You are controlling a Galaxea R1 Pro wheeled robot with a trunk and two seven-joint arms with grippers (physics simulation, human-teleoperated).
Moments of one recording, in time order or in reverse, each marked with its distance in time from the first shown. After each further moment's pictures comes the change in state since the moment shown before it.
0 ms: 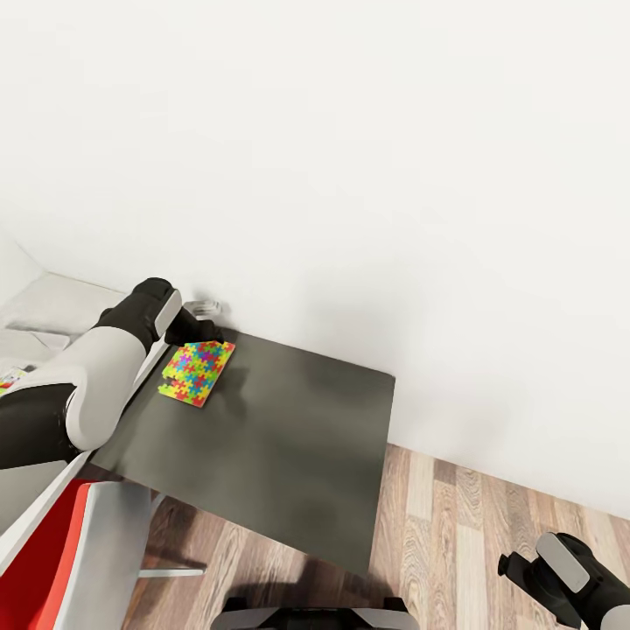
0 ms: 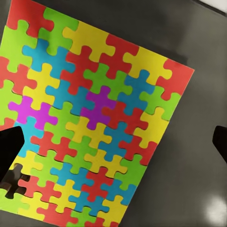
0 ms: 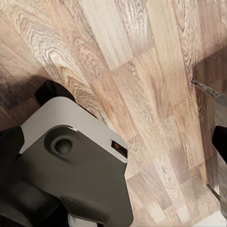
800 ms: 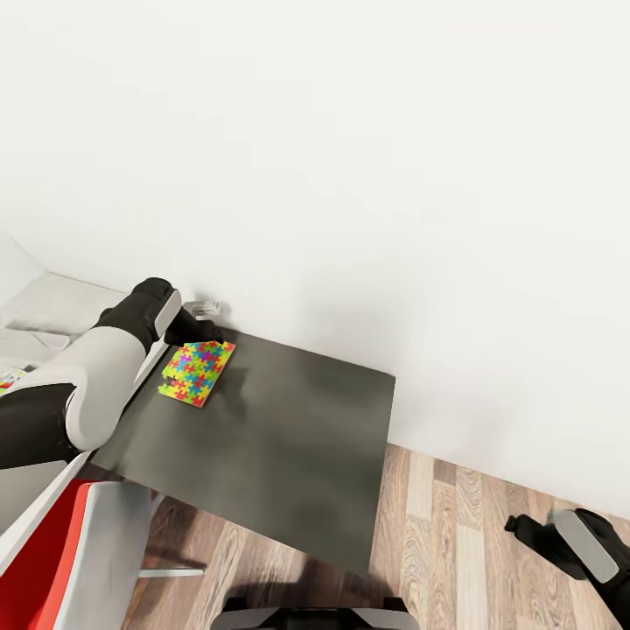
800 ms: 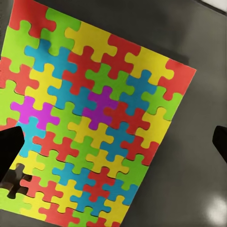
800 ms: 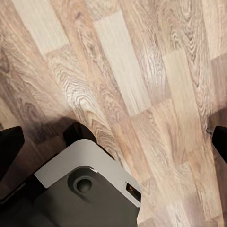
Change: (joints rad) left arm 0.000 0.001 -0.001 0.000 -0.003 -0.001 0.000; right arm 0.046 -0.078 -0.010 -0.248 -0.012 0.012 0.027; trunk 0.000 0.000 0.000
